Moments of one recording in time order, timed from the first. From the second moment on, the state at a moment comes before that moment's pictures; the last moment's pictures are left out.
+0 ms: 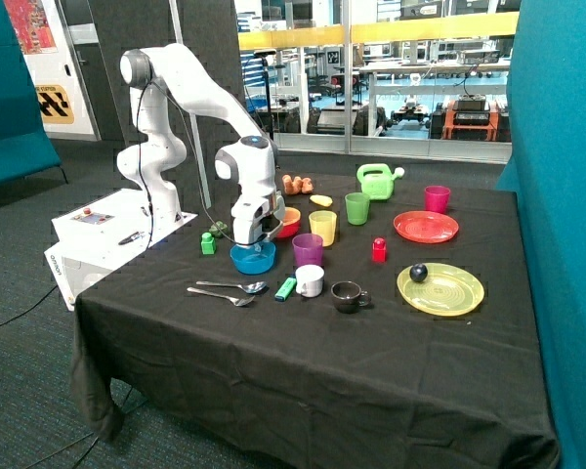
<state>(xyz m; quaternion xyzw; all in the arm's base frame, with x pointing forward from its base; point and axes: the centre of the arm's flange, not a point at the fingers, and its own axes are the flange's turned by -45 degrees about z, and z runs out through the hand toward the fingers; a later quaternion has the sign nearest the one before) 0.534 -0.173 0.292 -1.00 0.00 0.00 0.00</state>
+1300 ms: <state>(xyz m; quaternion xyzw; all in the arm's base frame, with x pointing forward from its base) 0.529 -0.157 0.314 -1.00 -0.02 0.00 0.00</state>
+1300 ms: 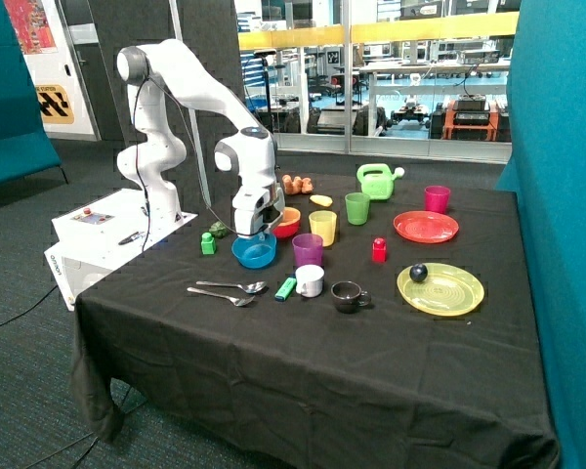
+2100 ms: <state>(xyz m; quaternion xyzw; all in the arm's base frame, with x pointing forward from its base) 0.536 -0.105 0.365 -1.00 -0.08 0.00 0.00</state>
